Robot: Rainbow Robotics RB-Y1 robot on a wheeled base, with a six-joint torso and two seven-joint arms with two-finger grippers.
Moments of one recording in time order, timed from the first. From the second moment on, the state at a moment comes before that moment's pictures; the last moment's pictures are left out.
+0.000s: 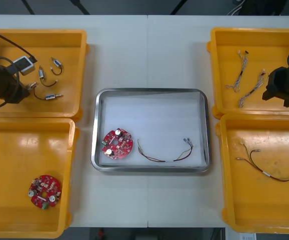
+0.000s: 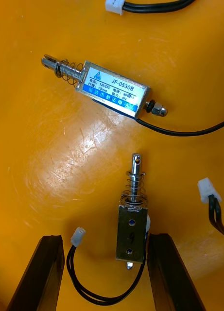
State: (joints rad) right arm -0.61 -0.98 0.13 -1.83 -1.01 1.75 0.69; left arm -0.75 1.08 -0.68 -1.18 1.06 0.80 -2.09
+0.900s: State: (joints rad) right arm -0.95 -0.78 0.28 -1.17 -0.79 1.60 0.56; left arm -0.76 1.07 -0.68 -1.18 1.09 0.77 -2.09
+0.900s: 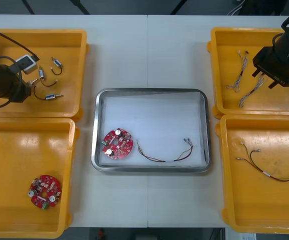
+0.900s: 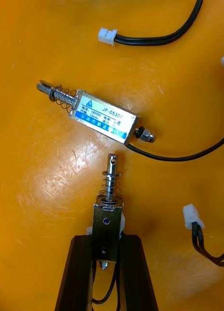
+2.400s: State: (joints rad) right arm -0.96 -0.65 0.28 -0.87 -0.73 1.41 0.56; left arm -0.83 1.18 -0.25 -1.35 1.24 1.56 -1.87
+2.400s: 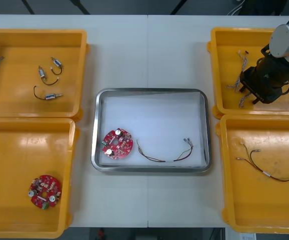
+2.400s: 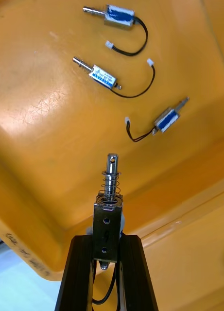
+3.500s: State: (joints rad) right arm -0.96 -0.65 0.28 -0.86 -0.72 1.38 0.56; left arm -0.83 0.79 -0.24 -1.77 0.82 1.83 -0.69
